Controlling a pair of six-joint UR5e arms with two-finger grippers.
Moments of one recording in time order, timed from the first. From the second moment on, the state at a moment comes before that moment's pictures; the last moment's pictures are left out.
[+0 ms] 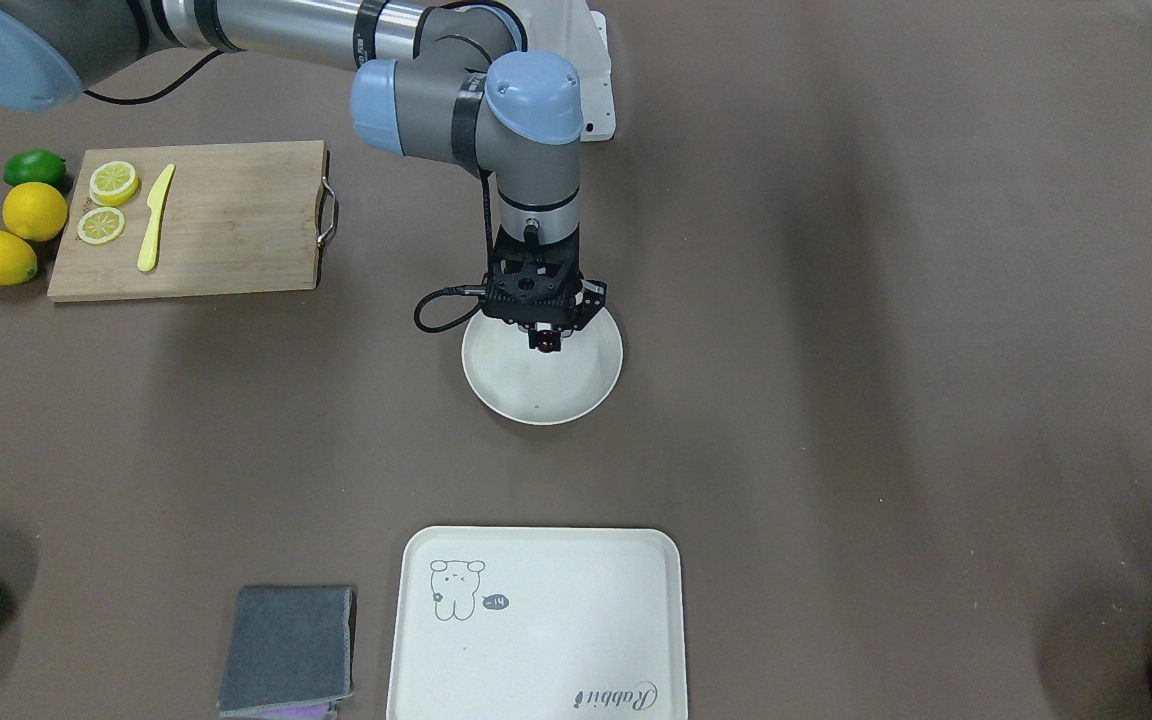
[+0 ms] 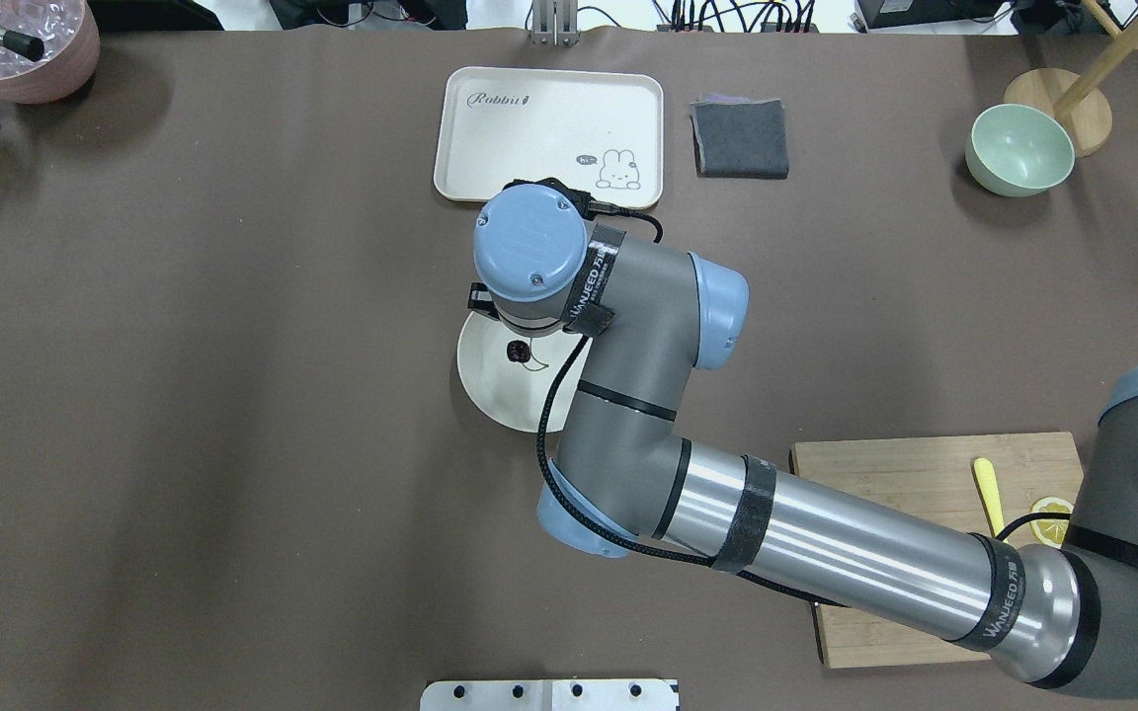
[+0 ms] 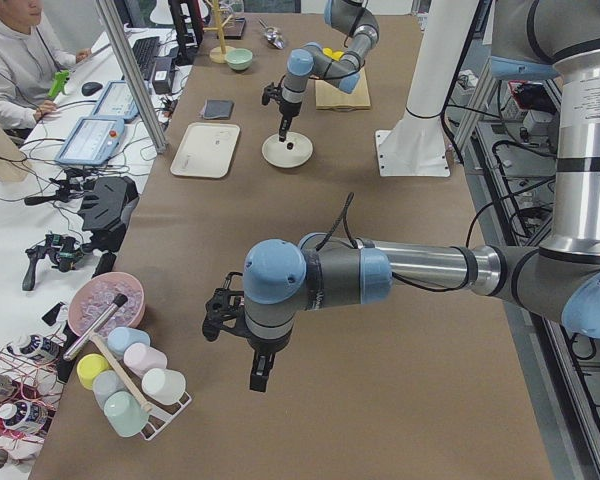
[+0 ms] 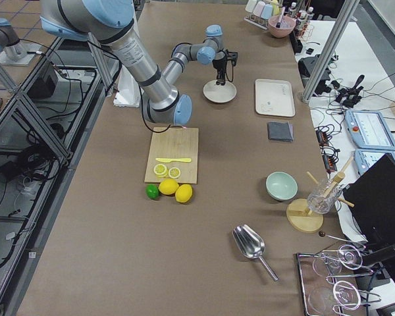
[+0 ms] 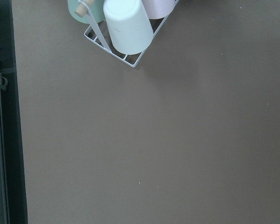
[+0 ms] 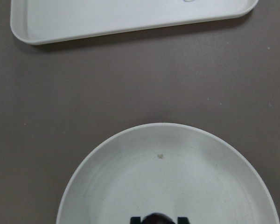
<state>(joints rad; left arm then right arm) -1.82 -1.51 -1.72 -1.42 -2.32 0.35 0.48 -0.67 1.42 -1.51 1.68 1.41</state>
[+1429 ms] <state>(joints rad) -1.73 -1.39 -1.75 -1.50 -2.37 -0.01 1.26 -1.37 1.98 -1.74 2.21 0.19</state>
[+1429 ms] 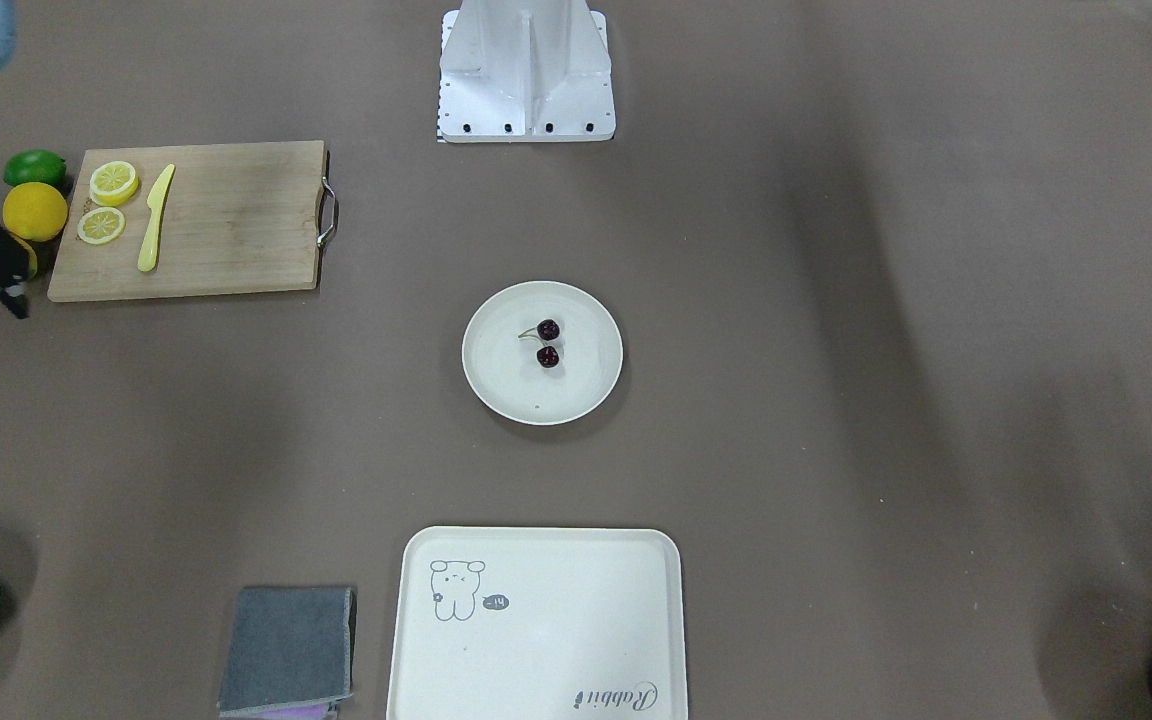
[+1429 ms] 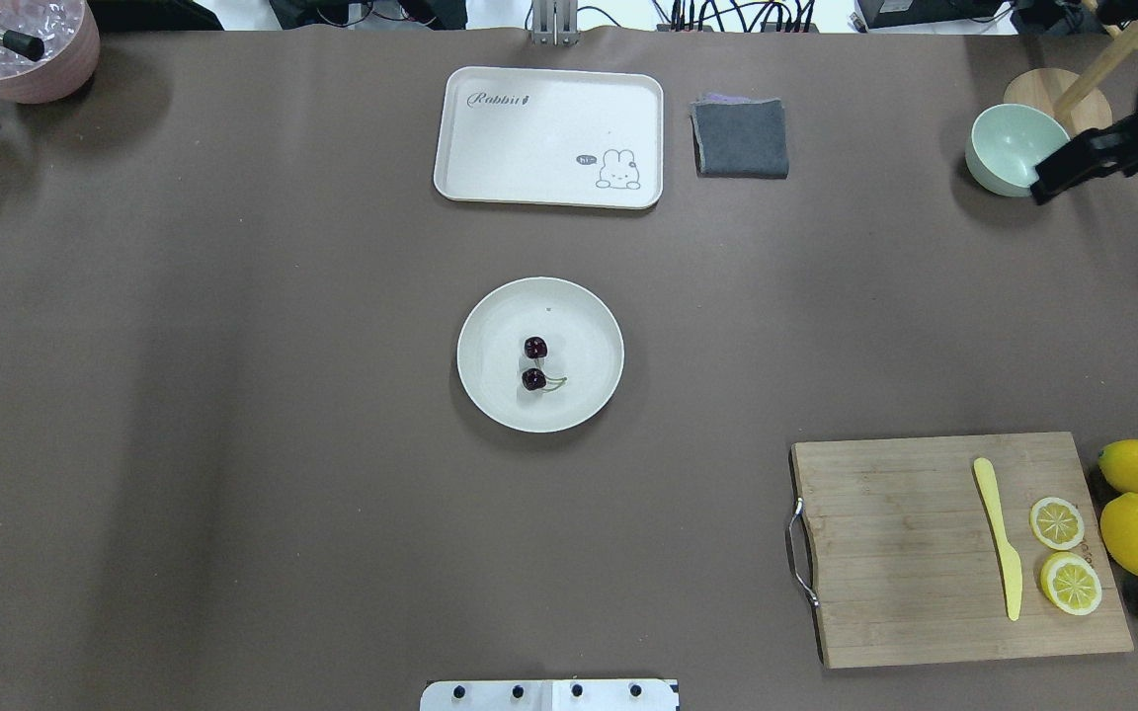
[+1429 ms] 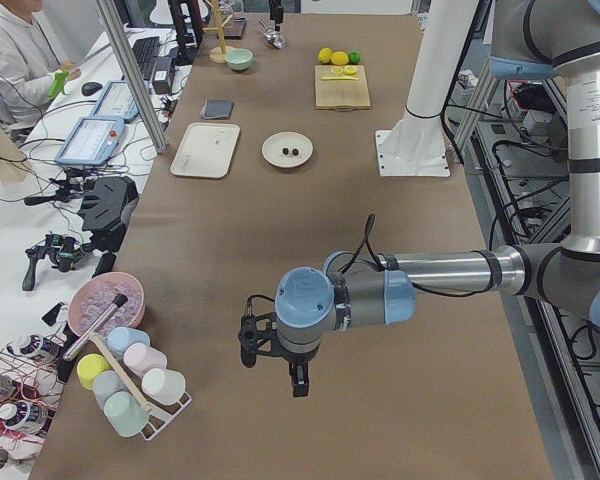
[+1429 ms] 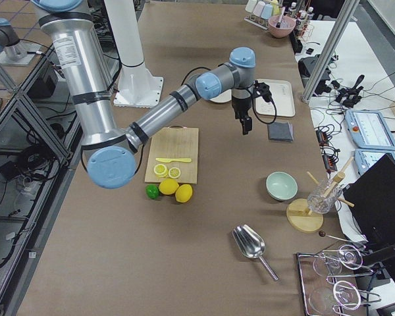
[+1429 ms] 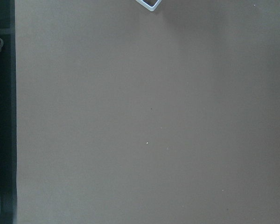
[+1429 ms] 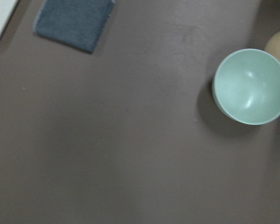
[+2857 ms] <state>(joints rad) -1.58 -1.39 -1.81 -1.56 -2.43 -0.16 1.57 -1.73 1.74 -1.70 2.22 -0.23</state>
